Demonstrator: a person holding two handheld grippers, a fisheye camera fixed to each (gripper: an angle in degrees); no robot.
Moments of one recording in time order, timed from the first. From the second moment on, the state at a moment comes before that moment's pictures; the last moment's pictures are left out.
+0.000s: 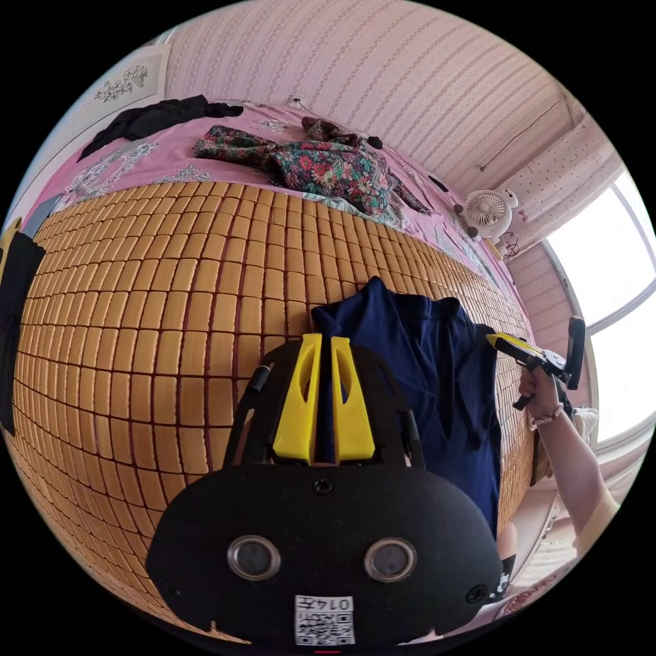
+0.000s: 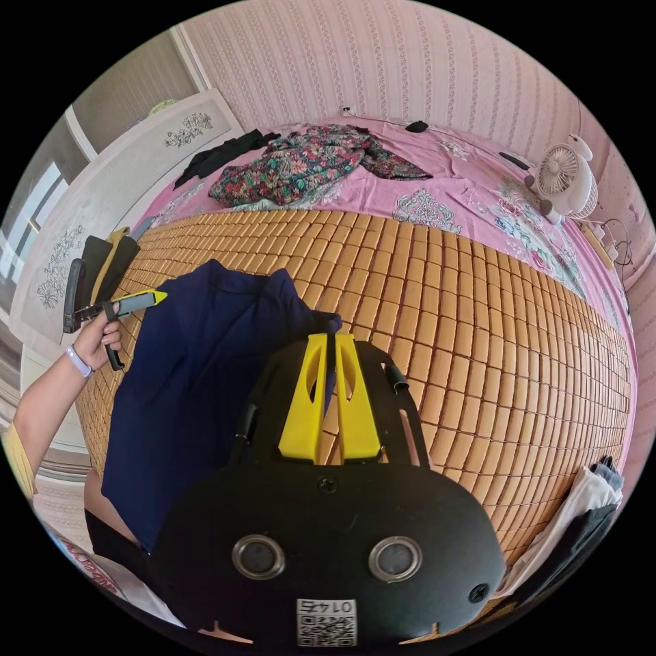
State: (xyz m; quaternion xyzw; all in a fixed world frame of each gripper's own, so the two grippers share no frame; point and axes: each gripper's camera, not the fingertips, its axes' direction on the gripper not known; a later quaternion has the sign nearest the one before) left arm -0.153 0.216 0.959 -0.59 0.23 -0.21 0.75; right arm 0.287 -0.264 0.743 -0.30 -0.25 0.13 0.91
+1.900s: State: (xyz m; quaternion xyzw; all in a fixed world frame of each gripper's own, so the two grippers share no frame) left arm -0.013 0.193 0.337 -0.54 0.37 0.00 0.75; right arm -0.171 -0.328 0.673 -0.48 -0.25 -0.36 0.76
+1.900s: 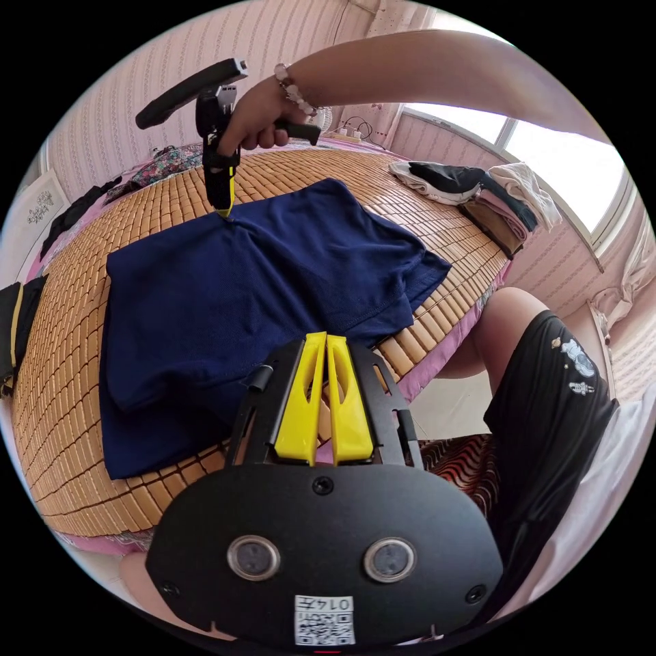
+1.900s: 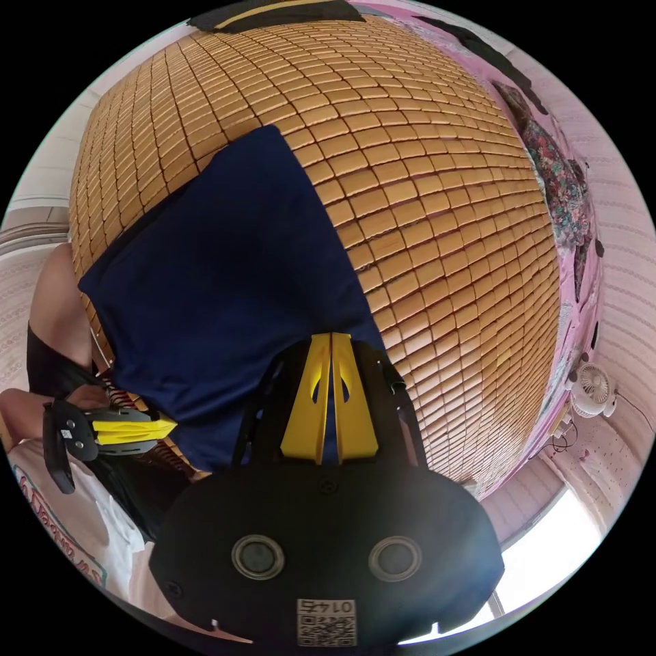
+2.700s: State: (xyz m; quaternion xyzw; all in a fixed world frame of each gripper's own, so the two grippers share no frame) left arm 0.026 0.172 0.294 -0.42 0.49 -0.03 0.76; right arm 0.218 -0.140 0.473 -0.37 -0.33 0.18 0.85
